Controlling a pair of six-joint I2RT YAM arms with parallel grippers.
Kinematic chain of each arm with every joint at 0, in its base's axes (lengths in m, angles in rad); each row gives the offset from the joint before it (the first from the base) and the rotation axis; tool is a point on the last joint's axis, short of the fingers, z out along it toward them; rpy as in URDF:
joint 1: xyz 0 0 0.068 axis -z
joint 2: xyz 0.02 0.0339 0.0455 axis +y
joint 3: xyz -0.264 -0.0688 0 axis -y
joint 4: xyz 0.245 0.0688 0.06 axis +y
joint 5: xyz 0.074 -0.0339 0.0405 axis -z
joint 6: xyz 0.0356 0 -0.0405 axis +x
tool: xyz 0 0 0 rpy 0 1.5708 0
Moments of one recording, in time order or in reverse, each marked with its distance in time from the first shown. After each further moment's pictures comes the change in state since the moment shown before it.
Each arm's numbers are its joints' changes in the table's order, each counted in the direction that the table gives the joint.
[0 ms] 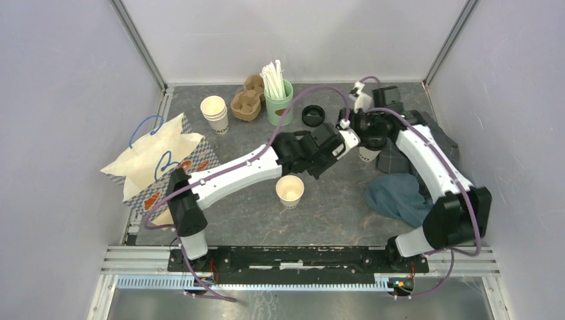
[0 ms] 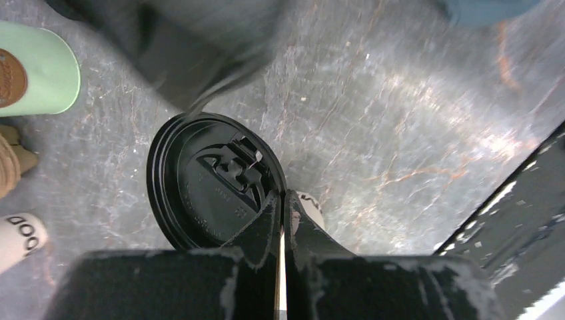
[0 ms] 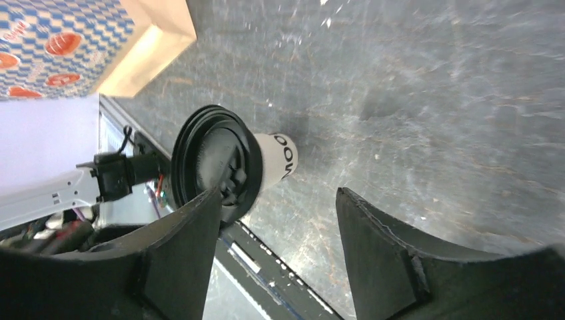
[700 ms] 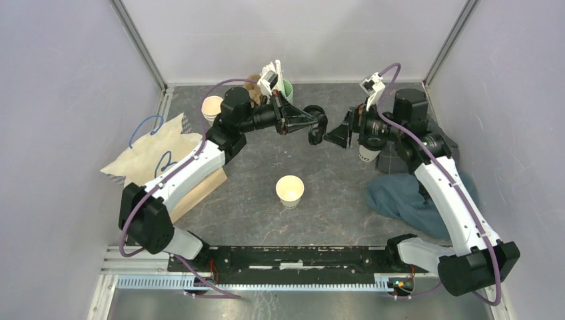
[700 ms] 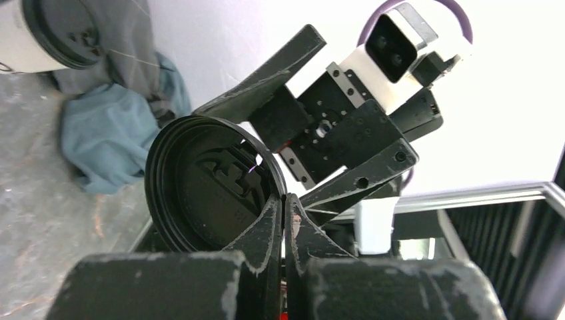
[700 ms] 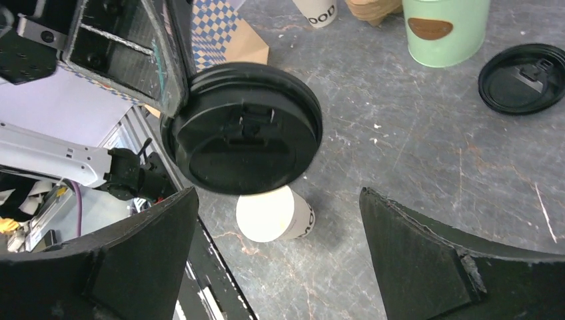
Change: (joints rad) left arm -0.537 -0.336 -0.492 -1.054 0.955 -1.309; right arm -0.005 -0.365 -0.096 -0.278 -0.078 -0.070
